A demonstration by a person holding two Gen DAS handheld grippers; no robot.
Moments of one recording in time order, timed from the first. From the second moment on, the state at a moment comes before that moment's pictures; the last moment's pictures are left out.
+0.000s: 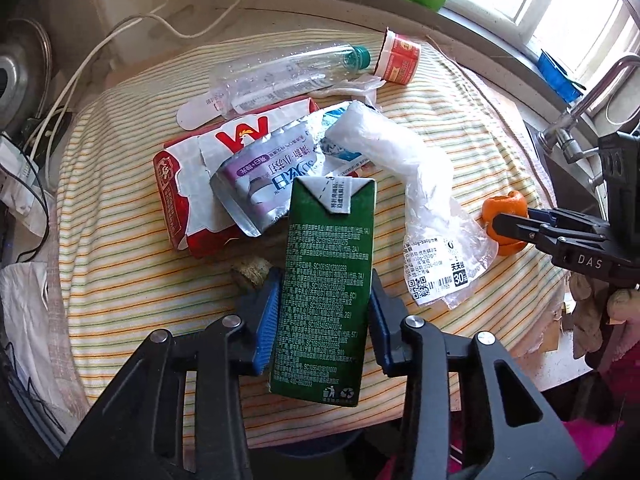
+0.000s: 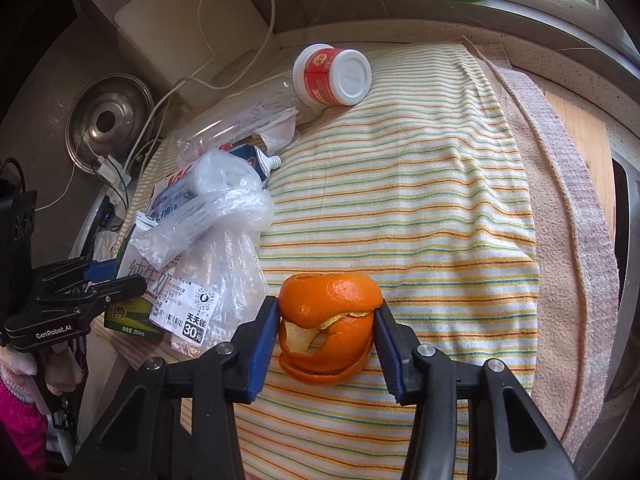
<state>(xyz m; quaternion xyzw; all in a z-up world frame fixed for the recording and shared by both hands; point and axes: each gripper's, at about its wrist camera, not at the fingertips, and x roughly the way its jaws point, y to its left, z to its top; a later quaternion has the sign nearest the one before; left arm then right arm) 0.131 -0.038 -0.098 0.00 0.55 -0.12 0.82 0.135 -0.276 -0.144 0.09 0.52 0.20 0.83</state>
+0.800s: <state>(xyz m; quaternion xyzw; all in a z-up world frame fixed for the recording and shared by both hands) 0.053 0.034 -0.073 -0.10 0.51 -0.06 0.86 0.081 -0.270 -0.106 0.10 0.48 0.21 0.85</state>
